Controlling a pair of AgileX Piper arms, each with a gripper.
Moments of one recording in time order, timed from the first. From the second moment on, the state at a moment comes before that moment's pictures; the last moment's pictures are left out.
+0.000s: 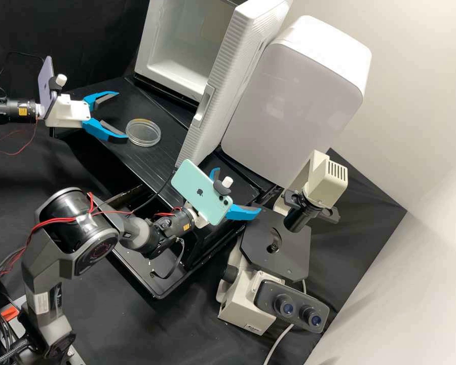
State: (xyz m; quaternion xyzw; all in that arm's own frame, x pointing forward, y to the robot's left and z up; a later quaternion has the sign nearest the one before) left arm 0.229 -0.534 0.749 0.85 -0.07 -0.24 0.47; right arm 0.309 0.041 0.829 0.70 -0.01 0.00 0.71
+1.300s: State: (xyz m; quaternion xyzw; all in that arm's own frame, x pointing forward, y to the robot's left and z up) left arm 0.279 -0.528 0.726 0.85 -0.02 -0.24 0.46; right arm 0.309 0.041 0.829 0.70 -0.01 0.00 0.71
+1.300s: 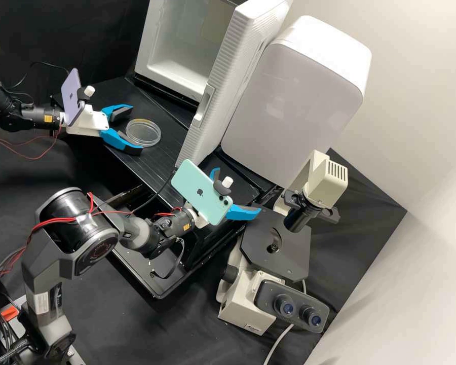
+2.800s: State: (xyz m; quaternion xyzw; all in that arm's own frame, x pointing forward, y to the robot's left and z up) left arm 0.300 -0.529 0.721 0.85 -0.02 -0.25 0.47; right arm 0.309 0.041 0.829 0.70 -0.01 0.00 0.71
